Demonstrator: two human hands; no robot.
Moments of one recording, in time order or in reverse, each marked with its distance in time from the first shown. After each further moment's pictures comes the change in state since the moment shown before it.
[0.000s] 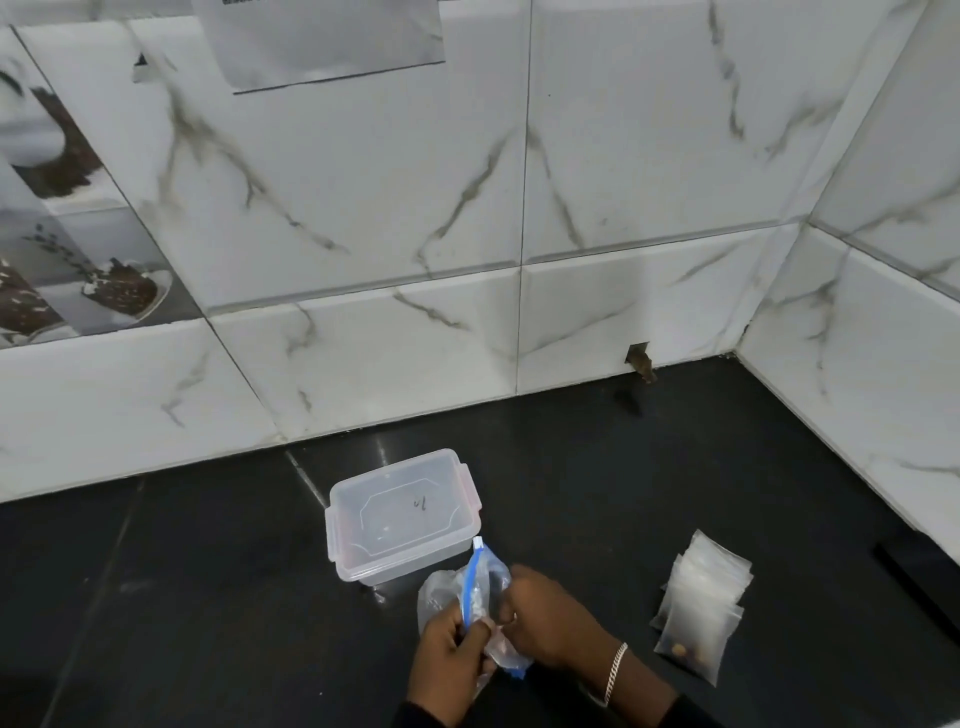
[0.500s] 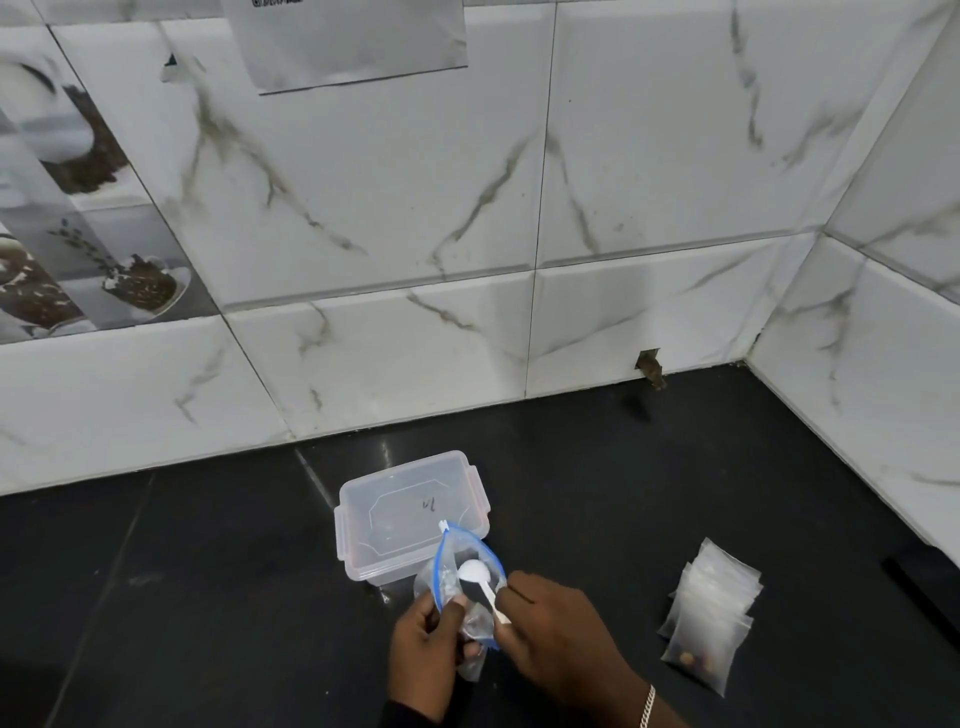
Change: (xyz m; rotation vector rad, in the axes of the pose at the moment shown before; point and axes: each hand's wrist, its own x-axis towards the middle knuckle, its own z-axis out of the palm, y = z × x) left_hand 0.005 0.005 -0.018 -0.253 0.223 0.065; right_hand -0.032 -0.026 -0.010 -0.158 0.470 -0.334
